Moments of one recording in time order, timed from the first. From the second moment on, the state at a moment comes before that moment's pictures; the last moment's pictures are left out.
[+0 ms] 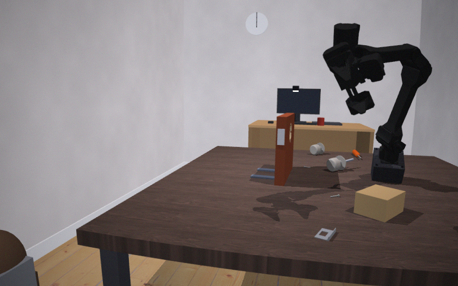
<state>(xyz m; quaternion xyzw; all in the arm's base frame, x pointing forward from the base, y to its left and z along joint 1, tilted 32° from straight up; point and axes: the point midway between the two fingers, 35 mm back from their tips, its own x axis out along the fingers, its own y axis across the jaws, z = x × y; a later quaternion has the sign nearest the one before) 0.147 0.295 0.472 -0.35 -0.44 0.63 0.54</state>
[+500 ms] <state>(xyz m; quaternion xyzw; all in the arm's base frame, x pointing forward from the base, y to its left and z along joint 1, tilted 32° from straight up) 0.248 0.227 0.404 -0.18 -0.08 0.63 0.76</state>
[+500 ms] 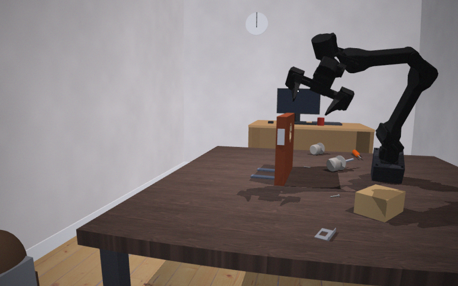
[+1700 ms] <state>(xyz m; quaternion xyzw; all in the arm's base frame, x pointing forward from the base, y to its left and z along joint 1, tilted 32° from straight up) 0.303 0.006 0.243 0.56 0.38 0.10 0.73</state>
